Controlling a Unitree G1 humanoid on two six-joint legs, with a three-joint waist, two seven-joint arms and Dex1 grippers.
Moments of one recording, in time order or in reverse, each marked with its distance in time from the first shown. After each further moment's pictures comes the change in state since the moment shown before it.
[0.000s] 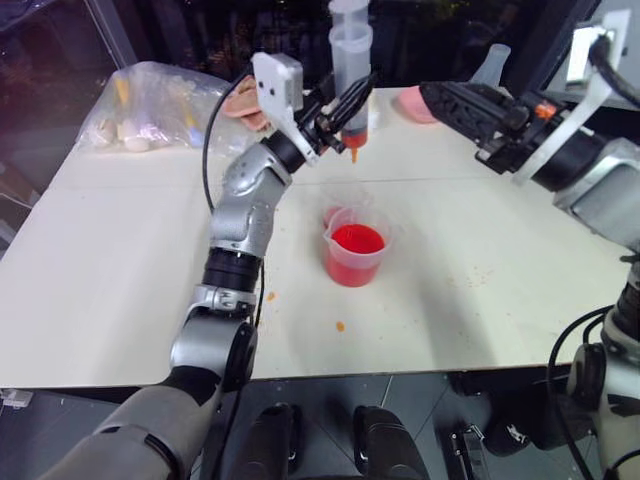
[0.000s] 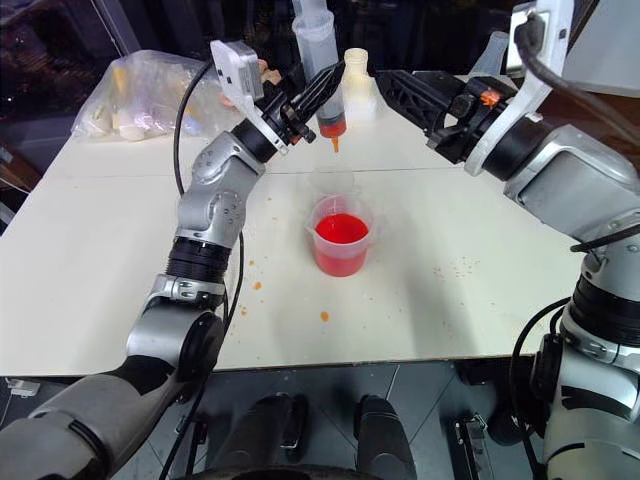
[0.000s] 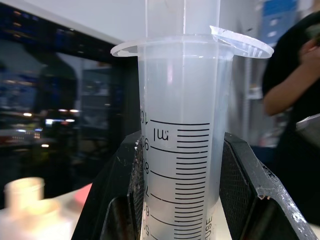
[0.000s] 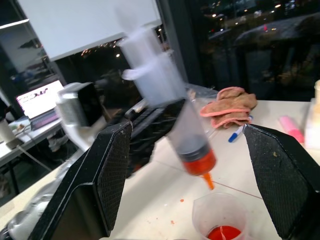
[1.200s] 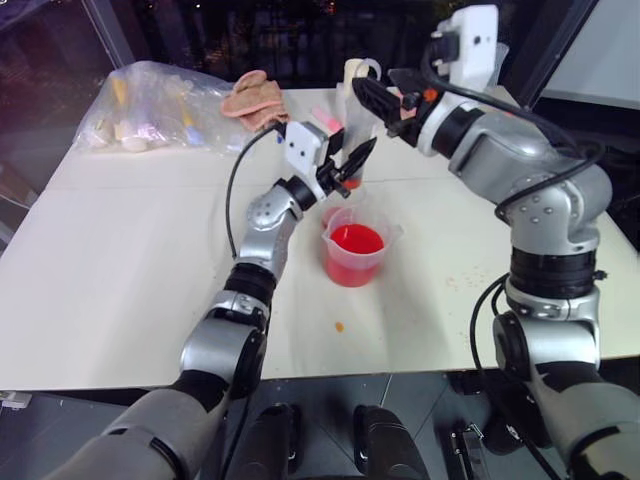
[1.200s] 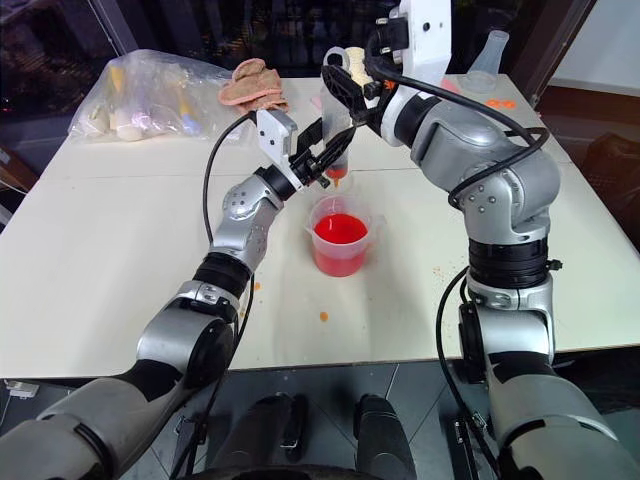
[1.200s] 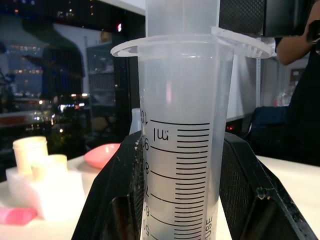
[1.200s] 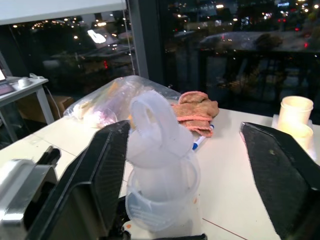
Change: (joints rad) left arm 0.027 -0.042 -0.041 0.305 0.138 -0.290 -0.026; right arm -0.233 0.317 0.258 0.245 -0.743 -0.115 0.169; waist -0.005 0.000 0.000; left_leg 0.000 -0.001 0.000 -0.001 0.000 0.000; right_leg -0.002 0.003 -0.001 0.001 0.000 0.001
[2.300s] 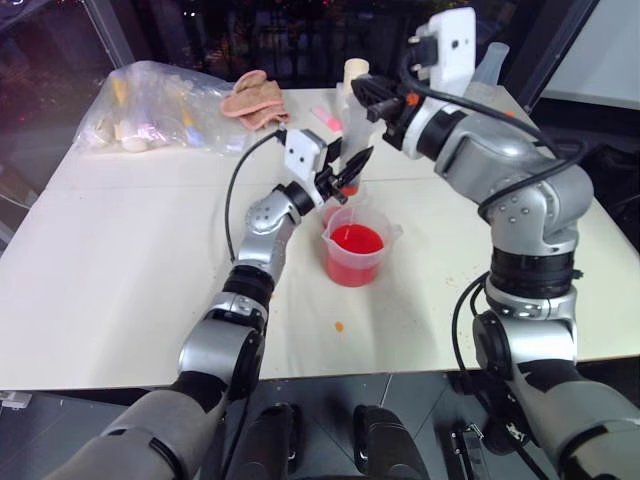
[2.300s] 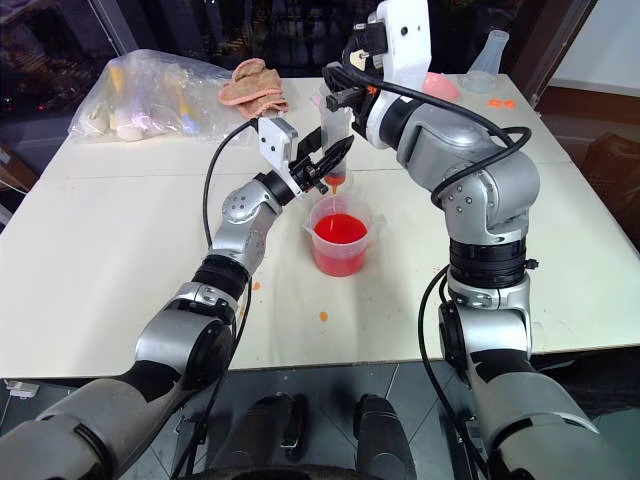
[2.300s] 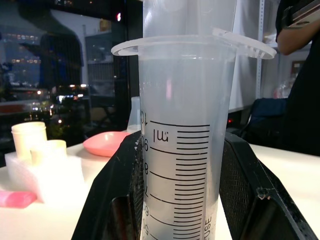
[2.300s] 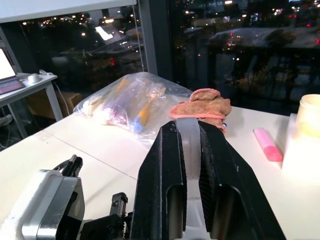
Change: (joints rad) left arm 0.002 0.010 -0.001 0.027 0.005 0.001 -0.004; right arm -0.005 0.092 -0.009 -0.032 -0.129 0.070 0.084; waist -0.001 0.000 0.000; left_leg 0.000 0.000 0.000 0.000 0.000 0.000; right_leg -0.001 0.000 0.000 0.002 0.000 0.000
